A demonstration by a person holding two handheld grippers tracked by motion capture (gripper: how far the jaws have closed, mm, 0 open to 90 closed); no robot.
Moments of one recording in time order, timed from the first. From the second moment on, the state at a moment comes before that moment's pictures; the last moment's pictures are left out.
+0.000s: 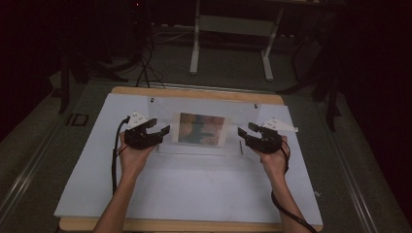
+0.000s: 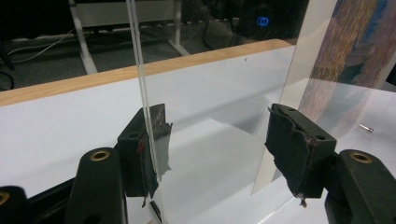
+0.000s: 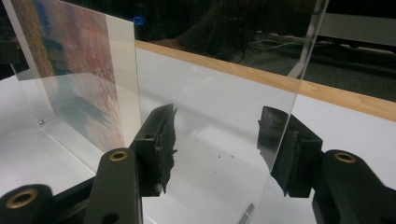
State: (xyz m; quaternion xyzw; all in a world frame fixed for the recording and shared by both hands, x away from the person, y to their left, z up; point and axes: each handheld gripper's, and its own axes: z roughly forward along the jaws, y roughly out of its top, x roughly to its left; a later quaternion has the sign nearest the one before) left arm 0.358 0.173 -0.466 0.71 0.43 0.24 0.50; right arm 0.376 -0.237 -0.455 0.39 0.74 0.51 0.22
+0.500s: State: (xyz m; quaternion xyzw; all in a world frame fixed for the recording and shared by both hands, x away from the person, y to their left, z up) left arm 0.354 0.174 -0.470 0.70 0.42 0.25 0.51; right arm 0.374 -0.238 -0.459 0.37 0.73 0.52 0.23
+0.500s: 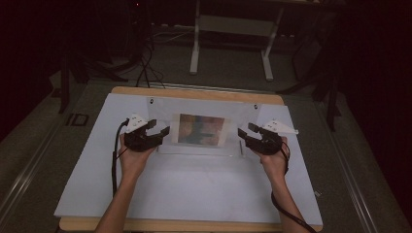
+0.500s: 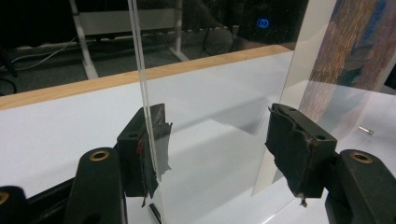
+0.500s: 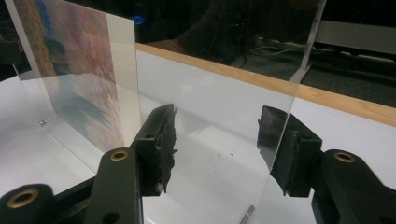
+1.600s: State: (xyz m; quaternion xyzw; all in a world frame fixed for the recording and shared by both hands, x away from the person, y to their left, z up) left arm 0.351 0.183 -0.463 0.70 0.43 0.23 0.52; right arm 0.371 -0.238 -0.457 0.37 0.74 0.51 0.24
